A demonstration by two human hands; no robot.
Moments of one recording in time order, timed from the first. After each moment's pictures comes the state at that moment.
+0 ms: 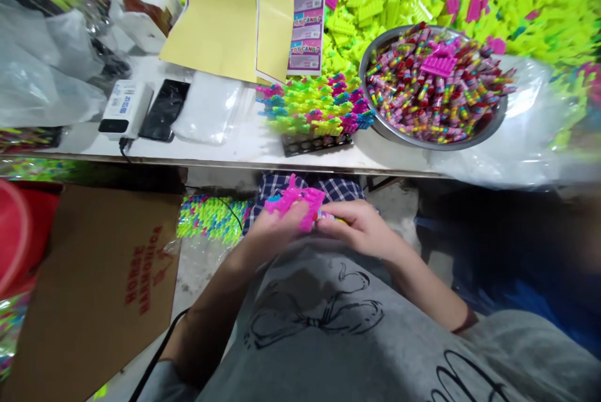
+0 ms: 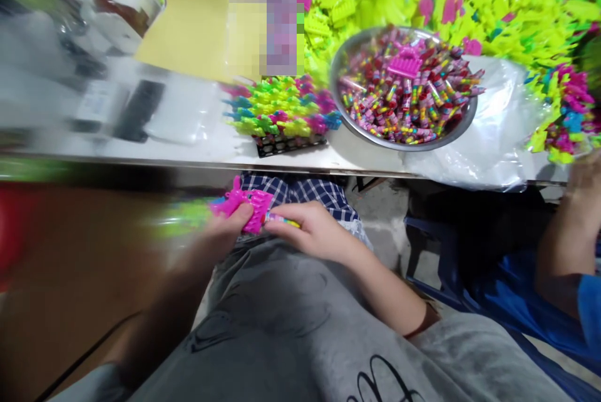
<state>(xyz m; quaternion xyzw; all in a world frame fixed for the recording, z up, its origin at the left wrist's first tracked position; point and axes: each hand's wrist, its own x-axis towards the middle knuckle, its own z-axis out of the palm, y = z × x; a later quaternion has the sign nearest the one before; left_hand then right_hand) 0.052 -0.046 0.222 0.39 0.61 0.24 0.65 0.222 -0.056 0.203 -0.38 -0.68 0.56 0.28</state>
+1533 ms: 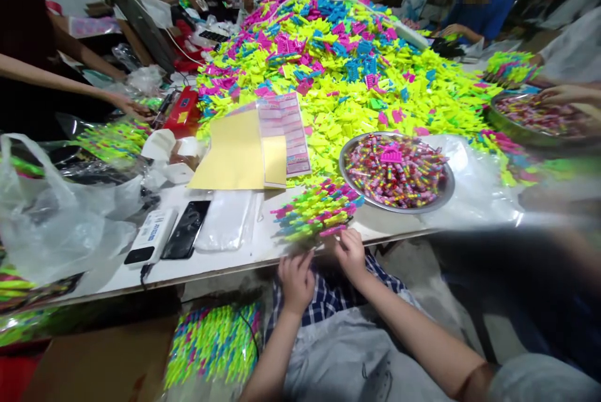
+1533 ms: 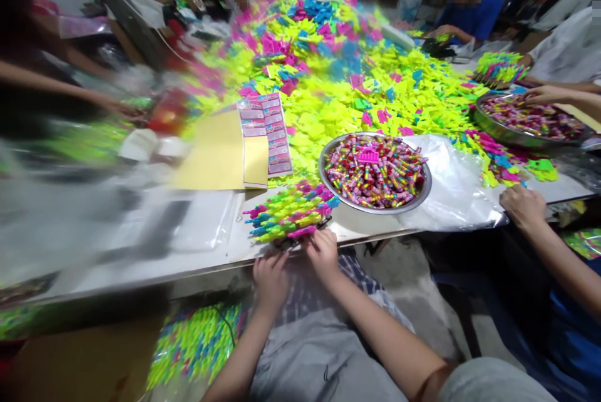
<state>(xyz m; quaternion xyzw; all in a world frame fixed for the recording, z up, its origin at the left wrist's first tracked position) 0.011 0.010 0.032 0.81 0.53 0.26 0.04 0.184 0.023 0.080 -0.62 -0.61 0.09 0.49</state>
